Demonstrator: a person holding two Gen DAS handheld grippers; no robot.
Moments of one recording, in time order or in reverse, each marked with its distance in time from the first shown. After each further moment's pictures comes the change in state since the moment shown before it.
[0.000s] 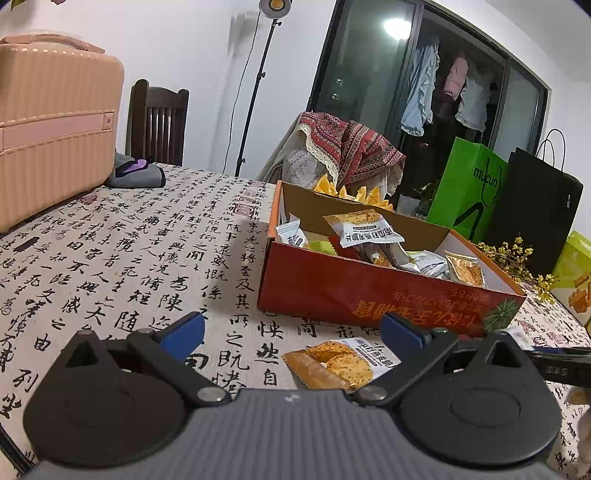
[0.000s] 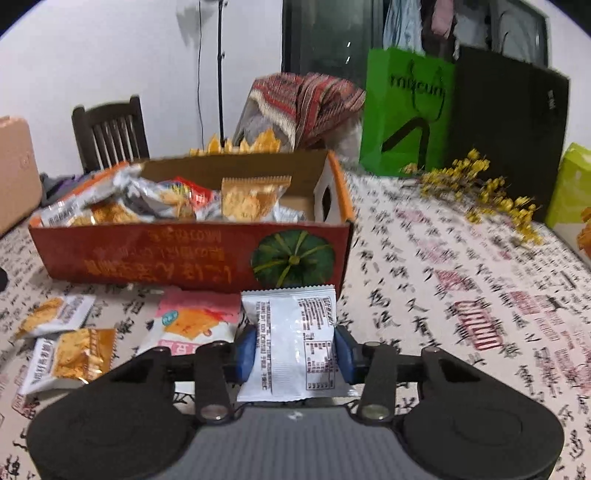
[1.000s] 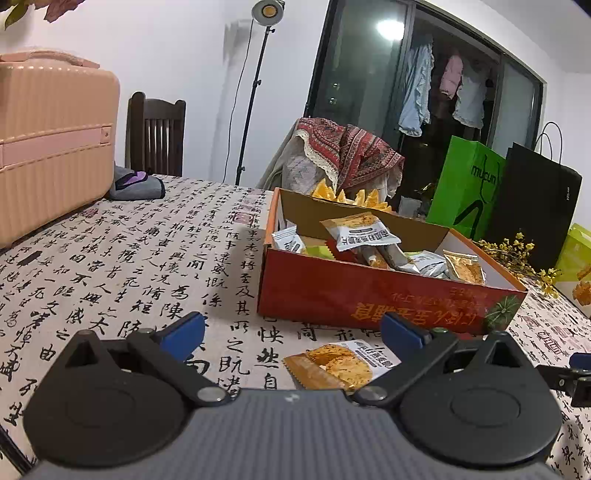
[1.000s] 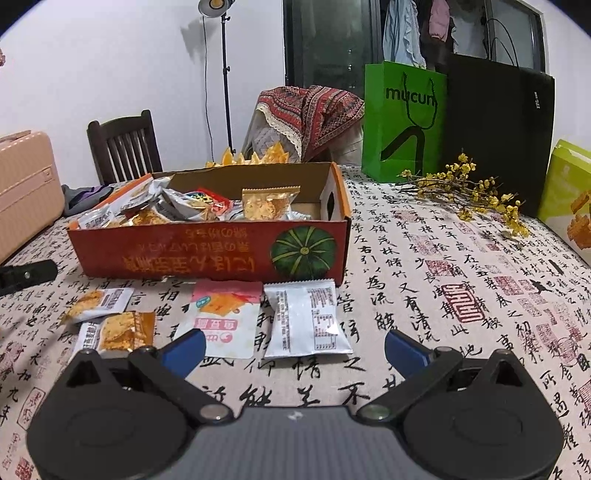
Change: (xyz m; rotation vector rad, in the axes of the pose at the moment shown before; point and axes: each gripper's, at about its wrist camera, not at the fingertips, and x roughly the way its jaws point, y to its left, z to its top) left arm -0.002 -0.006 0.000 0.038 -0.020 0.017; right arm -0.044 0.000 -0.014 0.022 -0.011 0.038
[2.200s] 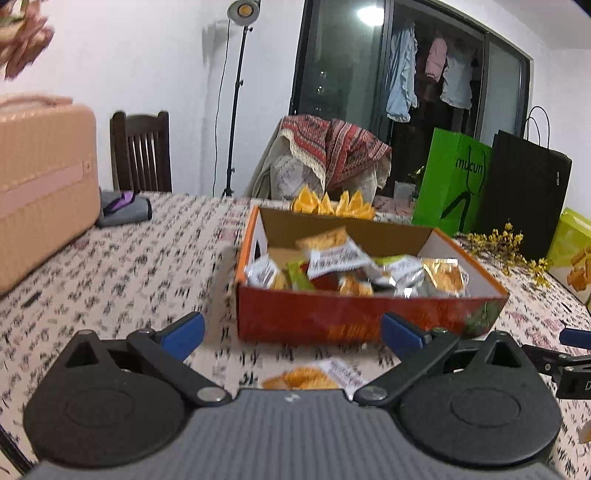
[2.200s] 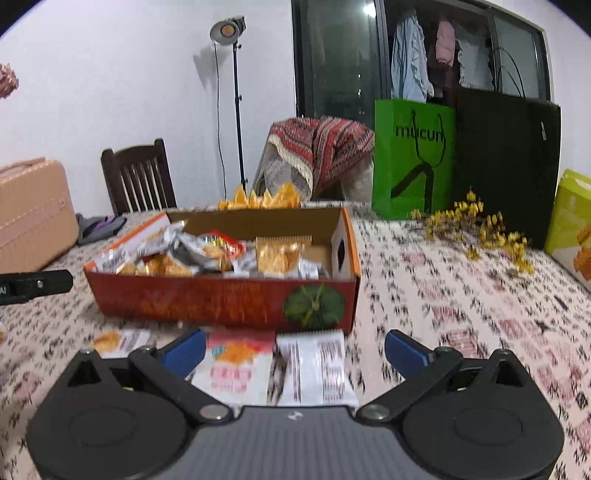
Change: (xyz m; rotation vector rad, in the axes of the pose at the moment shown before) left arm -0.013 -0.027 0.029 0.078 0.035 -0.005; right arm -0.014 0.001 0.020 -0.007 -0.087 0.041
